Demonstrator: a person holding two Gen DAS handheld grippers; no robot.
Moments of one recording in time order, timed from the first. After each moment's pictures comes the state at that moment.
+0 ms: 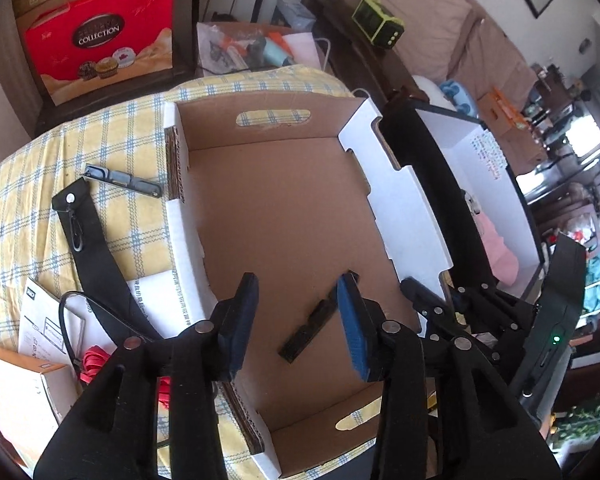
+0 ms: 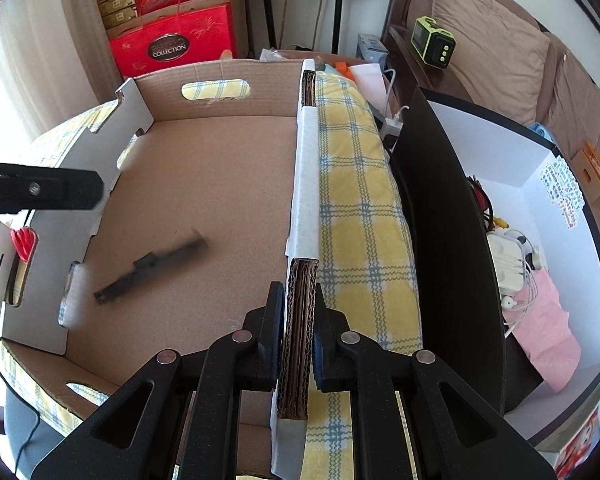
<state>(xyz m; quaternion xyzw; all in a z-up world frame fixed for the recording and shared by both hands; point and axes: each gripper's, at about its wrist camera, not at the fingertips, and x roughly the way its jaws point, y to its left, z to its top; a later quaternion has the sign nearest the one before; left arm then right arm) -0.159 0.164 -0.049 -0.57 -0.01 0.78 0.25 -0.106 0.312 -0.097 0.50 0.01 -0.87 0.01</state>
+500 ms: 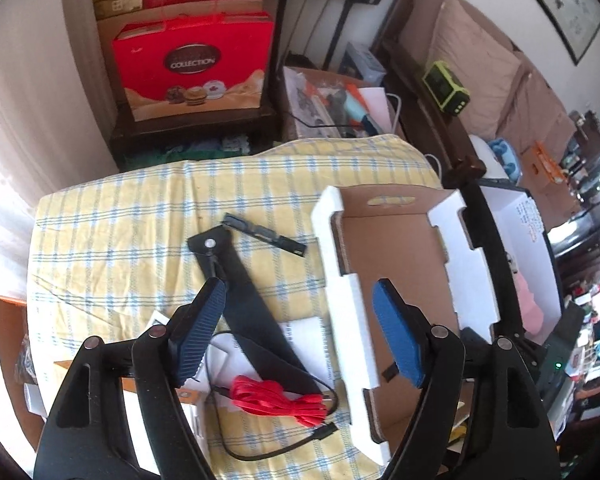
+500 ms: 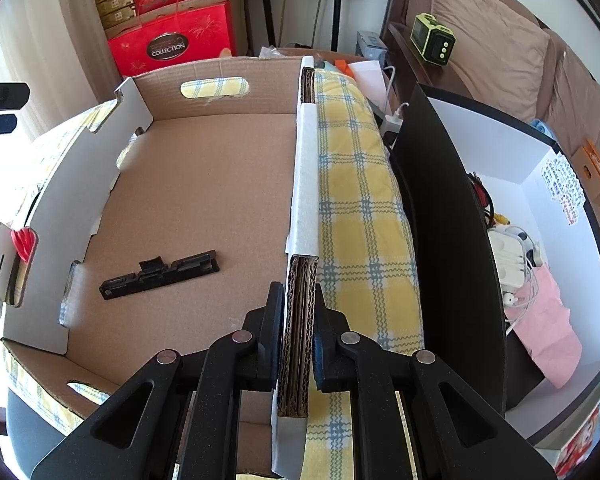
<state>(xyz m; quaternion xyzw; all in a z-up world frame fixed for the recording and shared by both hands) -0.210 0.064 -0.012 -0.54 -0.03 0.82 0.15 -0.106 0.314 -0.097 0.50 0.01 -0.87 0.01</state>
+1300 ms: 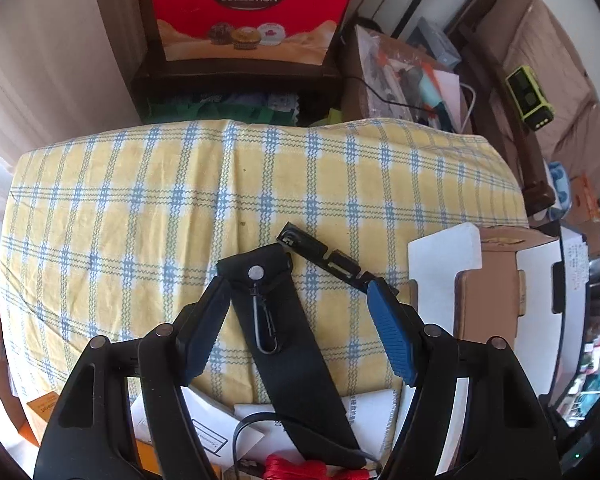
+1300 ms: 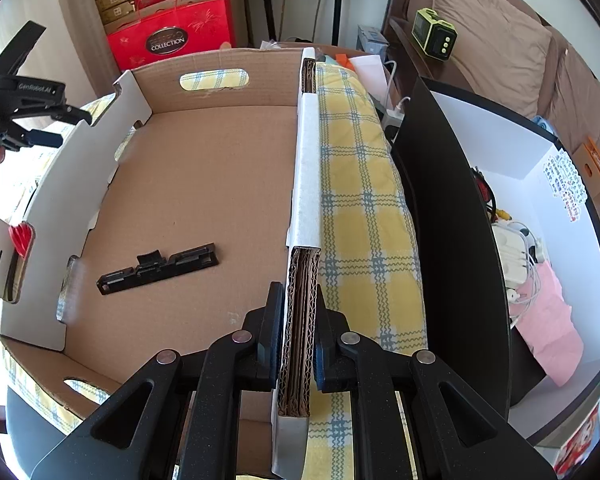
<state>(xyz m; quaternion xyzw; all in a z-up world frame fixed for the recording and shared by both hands) -0.281 0.049 -0.096 -0.61 -0.07 0.79 0.08 -0.106 0.313 -0.102 0.51 0.01 -0.86 0.01</state>
